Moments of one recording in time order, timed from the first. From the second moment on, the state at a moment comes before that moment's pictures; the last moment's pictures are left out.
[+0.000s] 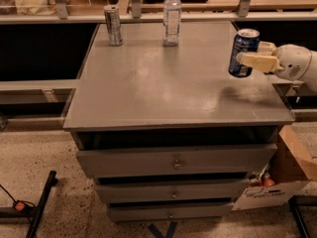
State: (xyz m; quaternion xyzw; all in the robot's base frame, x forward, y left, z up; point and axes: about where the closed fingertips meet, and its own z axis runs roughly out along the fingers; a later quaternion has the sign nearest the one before) arm 0.659 -0.260 0.914 -0.38 0.56 0.43 0.60
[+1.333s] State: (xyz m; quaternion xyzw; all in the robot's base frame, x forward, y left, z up) arm 0.642 -0.270 0.878 -0.39 0.56 0.41 0.61
